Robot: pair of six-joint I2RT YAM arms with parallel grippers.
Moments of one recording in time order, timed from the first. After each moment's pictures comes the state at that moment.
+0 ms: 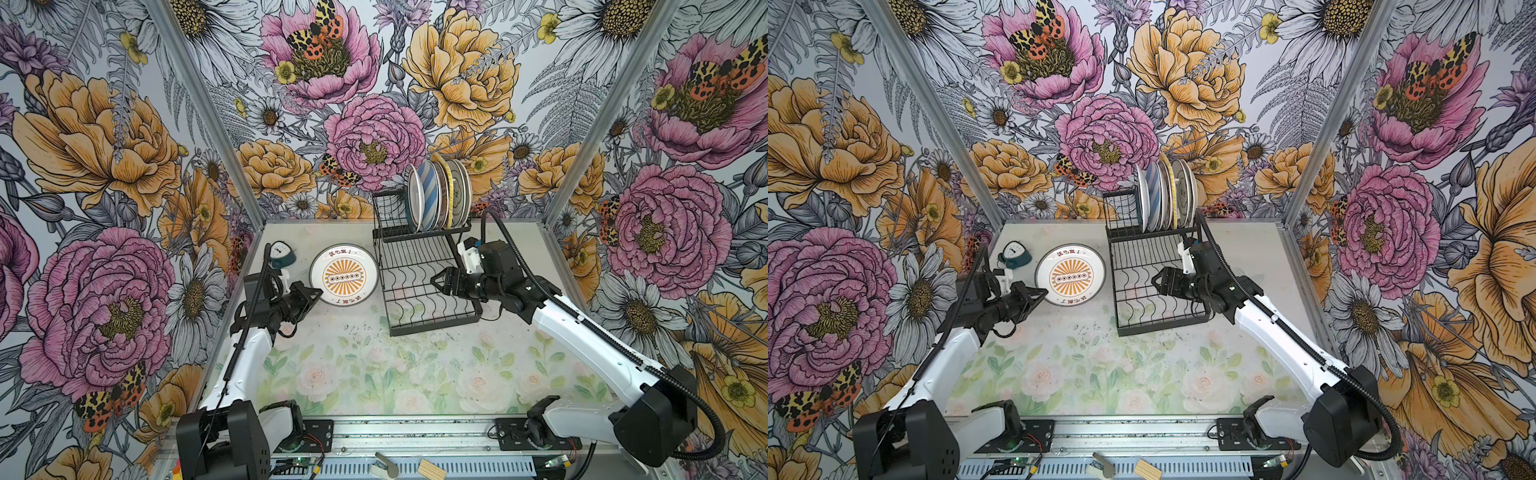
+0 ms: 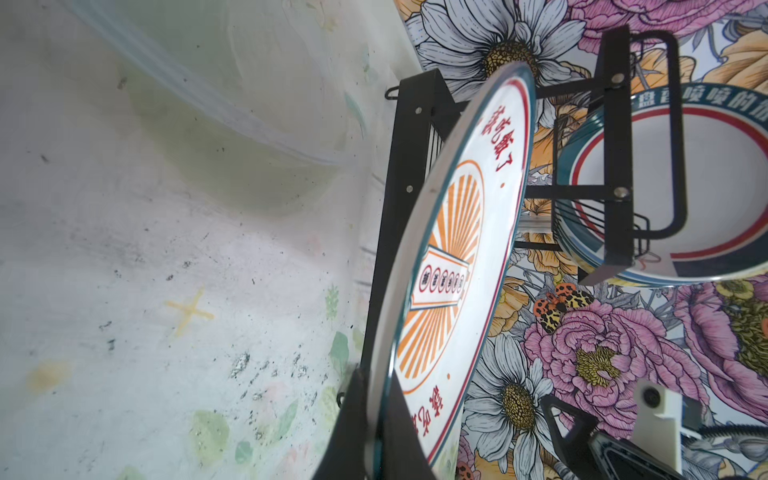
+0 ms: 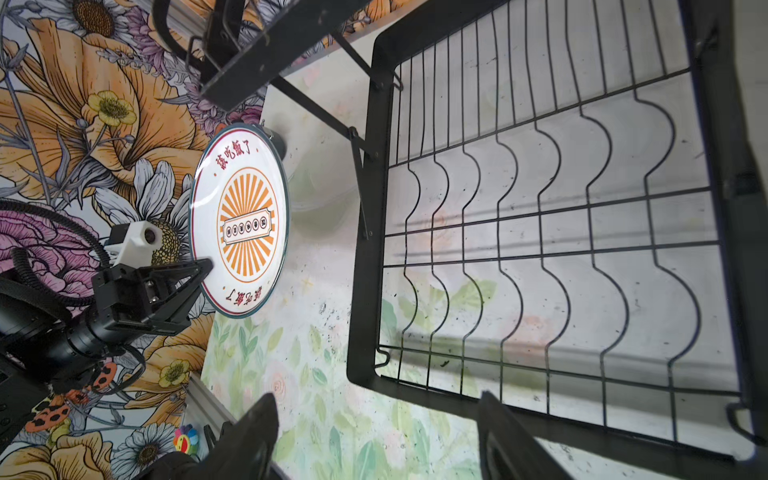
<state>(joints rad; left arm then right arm) 0.19 1.09 0.67 -0.30 0.71 -0.77 0.51 1.29 1.10 -0.52 -0.33 0.61</state>
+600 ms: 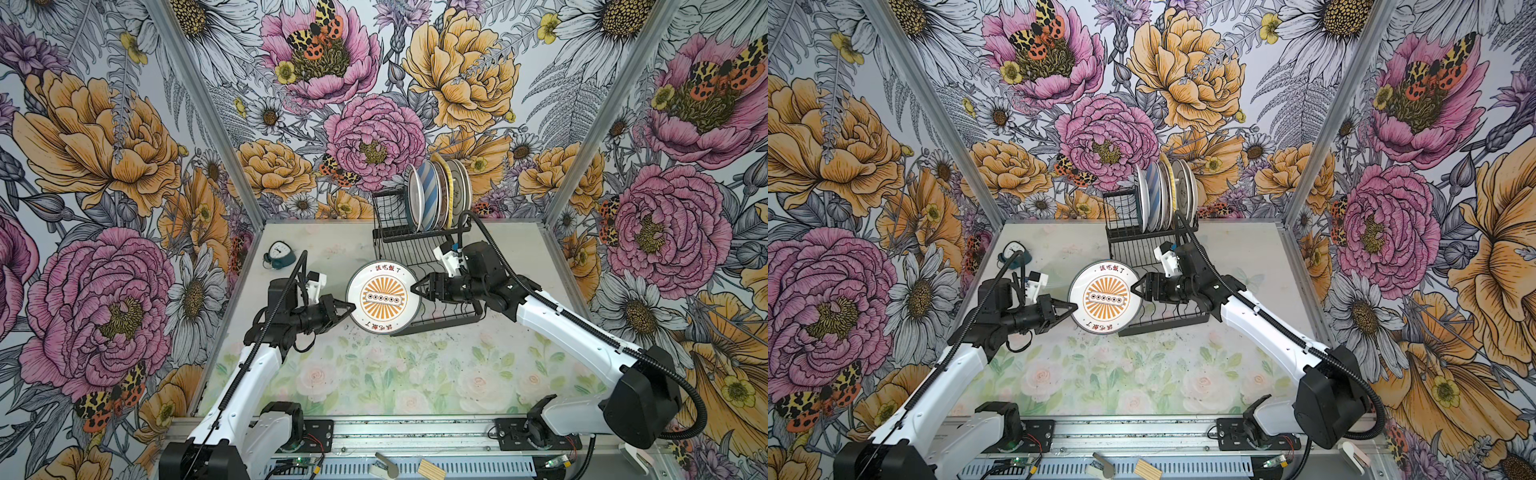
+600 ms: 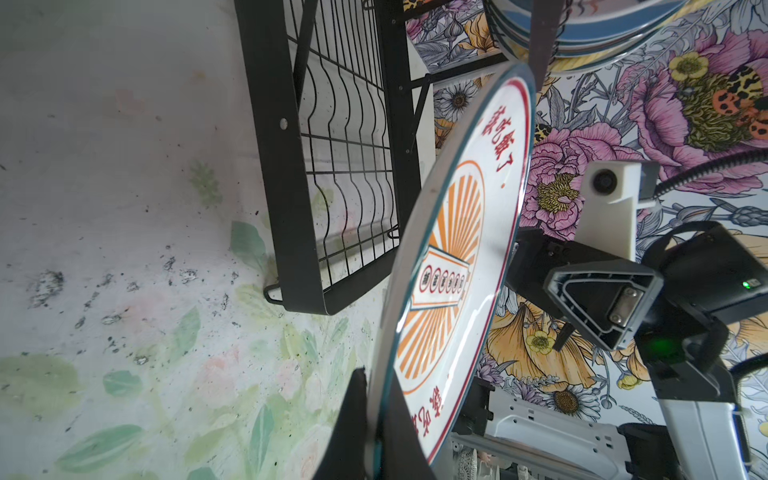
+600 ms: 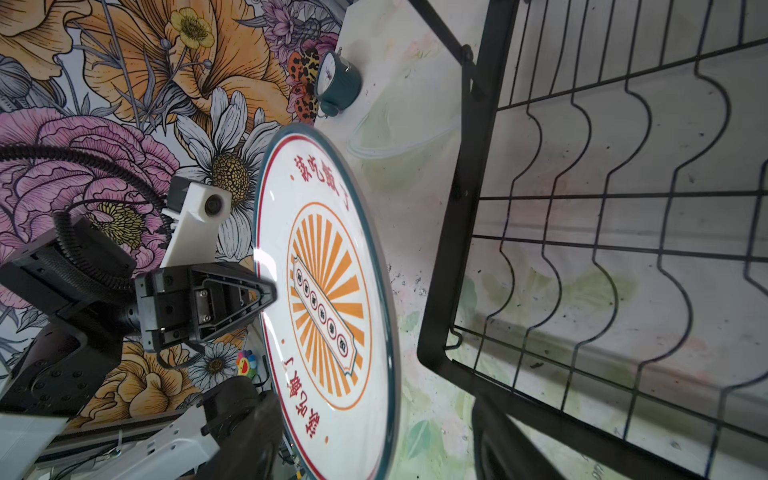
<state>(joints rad) -0.08 0.96 0.63 -0.33 0.84 -0.73 0.56 1.37 1.10 -0.39 -0.56 0.62</state>
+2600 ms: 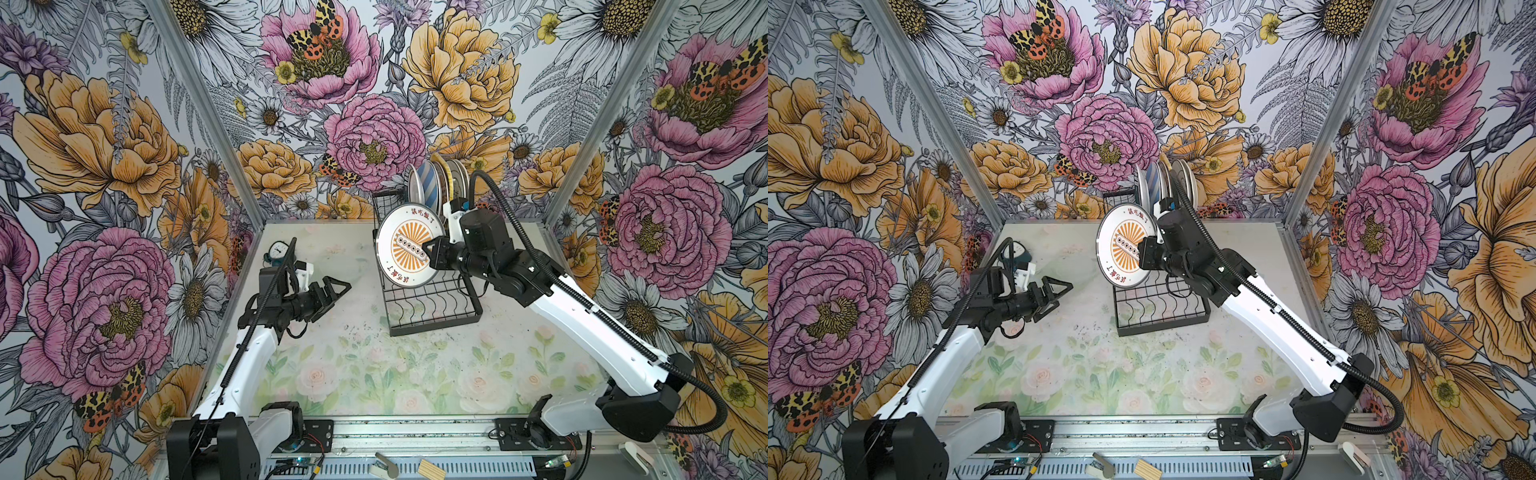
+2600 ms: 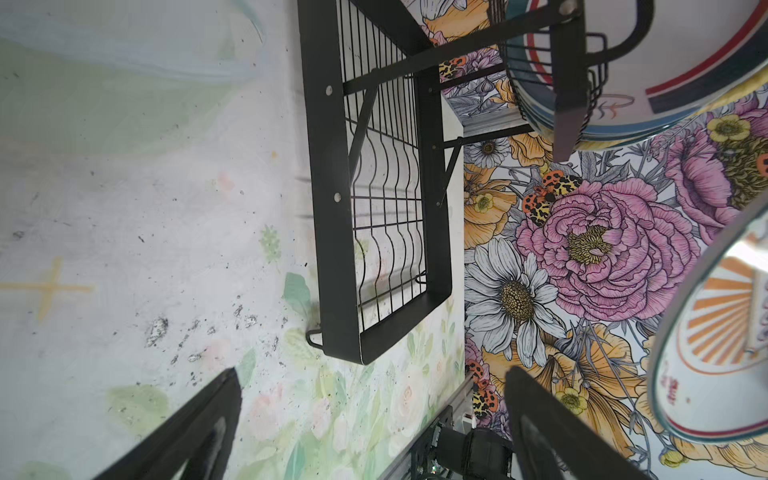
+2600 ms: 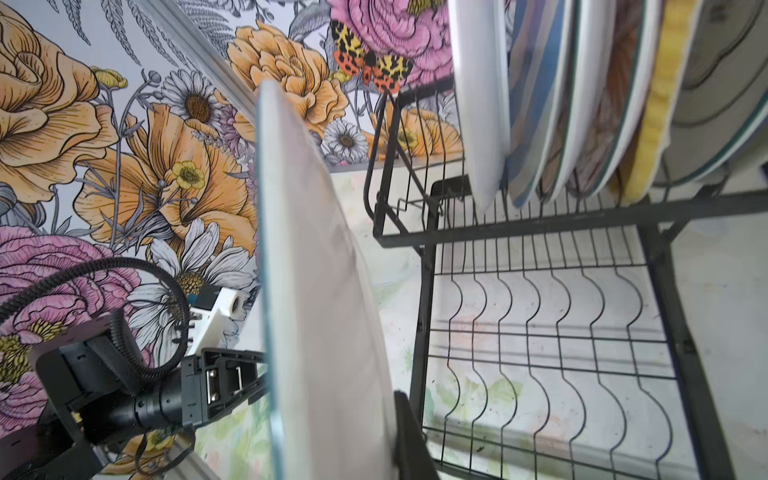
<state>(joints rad) 0.03 1.09 0.76 -0.40 0.76 -0.64 0.76 1.45 1.70 -0.76 0.13 0.56</state>
